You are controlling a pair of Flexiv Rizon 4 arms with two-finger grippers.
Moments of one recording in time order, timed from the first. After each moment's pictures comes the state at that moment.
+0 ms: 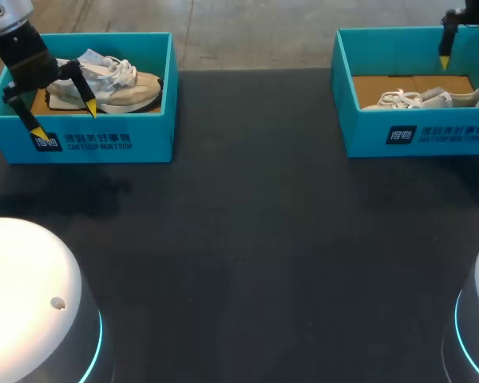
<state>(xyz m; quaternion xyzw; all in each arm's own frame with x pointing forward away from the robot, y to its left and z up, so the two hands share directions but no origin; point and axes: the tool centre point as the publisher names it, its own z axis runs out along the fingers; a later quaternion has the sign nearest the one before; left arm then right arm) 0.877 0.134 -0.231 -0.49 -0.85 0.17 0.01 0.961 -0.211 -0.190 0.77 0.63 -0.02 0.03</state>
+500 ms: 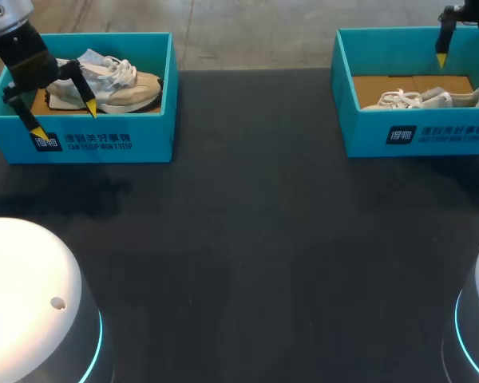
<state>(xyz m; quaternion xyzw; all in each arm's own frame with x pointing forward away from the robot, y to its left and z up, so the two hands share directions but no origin) 0.877 0.134 -0.231 -0.49 -0.85 0.17 0.01 0.950 -0.200 -0.178 0.78 0.63 -0.01 0.03</state>
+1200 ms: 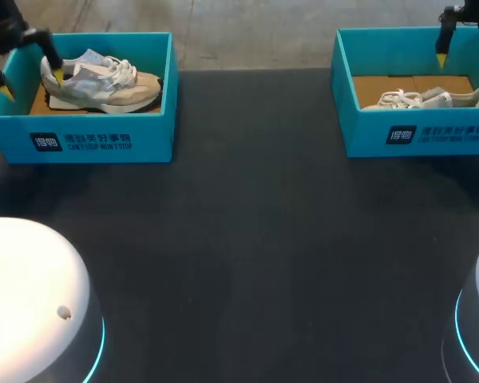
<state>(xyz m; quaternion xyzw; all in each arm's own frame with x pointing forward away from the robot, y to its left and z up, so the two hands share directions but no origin) 0.960 0.204 -0.197 -0.63 -0.77 0.10 -0.01 0.950 -0.200 -0.179 0.78 0.63 -0.01 0.03</state>
